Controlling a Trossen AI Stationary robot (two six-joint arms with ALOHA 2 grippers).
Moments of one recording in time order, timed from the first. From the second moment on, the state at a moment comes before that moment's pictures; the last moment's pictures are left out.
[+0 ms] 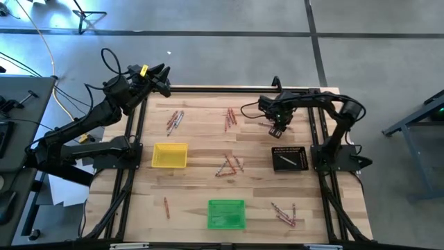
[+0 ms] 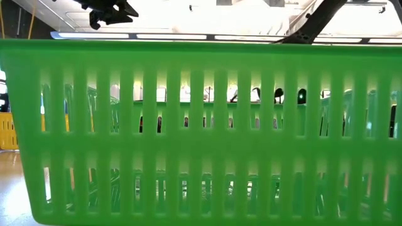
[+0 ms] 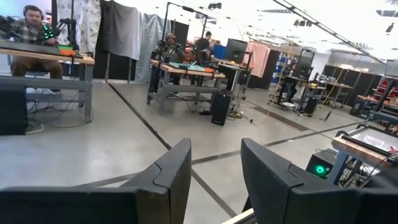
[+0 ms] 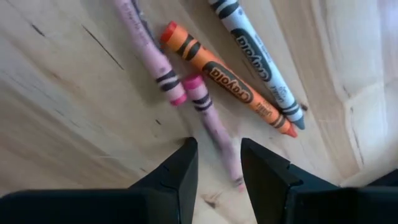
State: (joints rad) left arm 0.59 0.79 0.79 0.08 -0.35 -0.18; right arm -0.60 1.76 0.97 -0.94 0.19 0.02
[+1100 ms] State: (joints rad) left arm 0.59 0.79 0.79 0.08 -0.35 -0.18; right arm -0.64 1.63 1.06 -1.13 0.02 -0.02
